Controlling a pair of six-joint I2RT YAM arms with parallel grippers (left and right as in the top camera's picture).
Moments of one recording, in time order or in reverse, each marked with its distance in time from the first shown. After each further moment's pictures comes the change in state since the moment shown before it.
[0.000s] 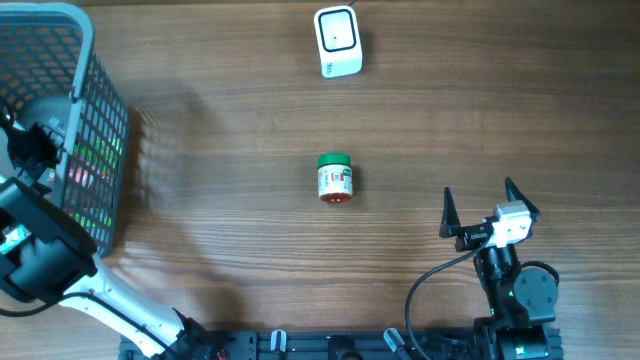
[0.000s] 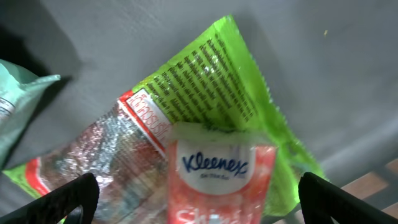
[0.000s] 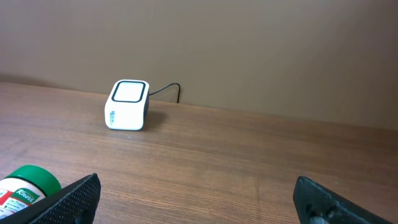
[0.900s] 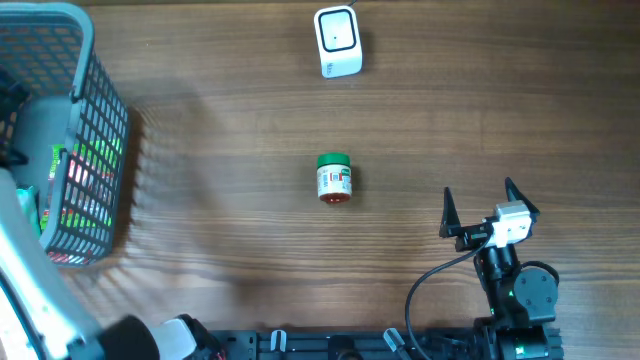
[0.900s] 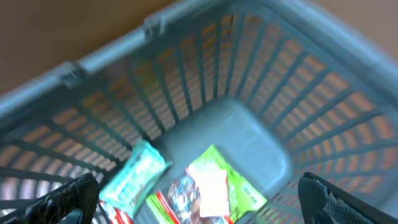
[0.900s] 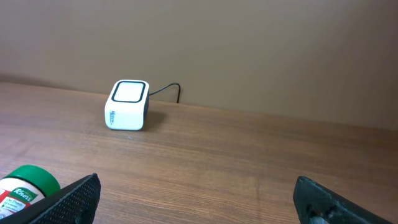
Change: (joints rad) left arm -0.136 -0.594 0.038 0.083 -0.356 0.132; right arm 0.000 0.000 0.000 0.000 0.000 0.000
